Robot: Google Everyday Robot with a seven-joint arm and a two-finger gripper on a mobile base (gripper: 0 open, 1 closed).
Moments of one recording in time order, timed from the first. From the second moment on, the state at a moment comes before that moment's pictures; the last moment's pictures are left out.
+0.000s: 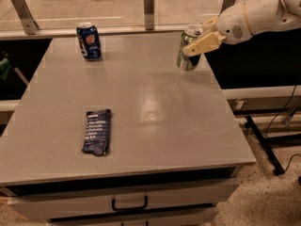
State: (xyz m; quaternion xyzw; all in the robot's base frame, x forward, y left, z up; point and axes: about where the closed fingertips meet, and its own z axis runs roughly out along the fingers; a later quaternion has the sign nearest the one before) arm 0.672 -0.131 0.943 -0.52 0.71 0.22 0.42
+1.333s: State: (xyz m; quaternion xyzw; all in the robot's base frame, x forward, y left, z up) arm 0.621 -0.032 0.936 -0.61 0.64 0.26 0.38
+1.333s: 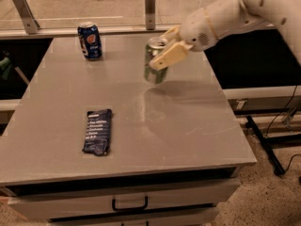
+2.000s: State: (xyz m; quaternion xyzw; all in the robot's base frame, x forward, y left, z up) arm 0.563 0.045 0.917 -0.67 0.59 0.30 0.34
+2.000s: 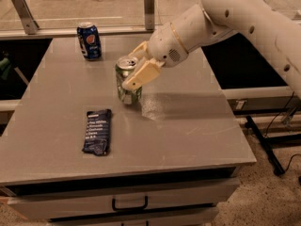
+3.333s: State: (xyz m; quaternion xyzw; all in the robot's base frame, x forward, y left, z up) arm 0.521 0.084 0.891 -0.70 0.55 0.32 0.32
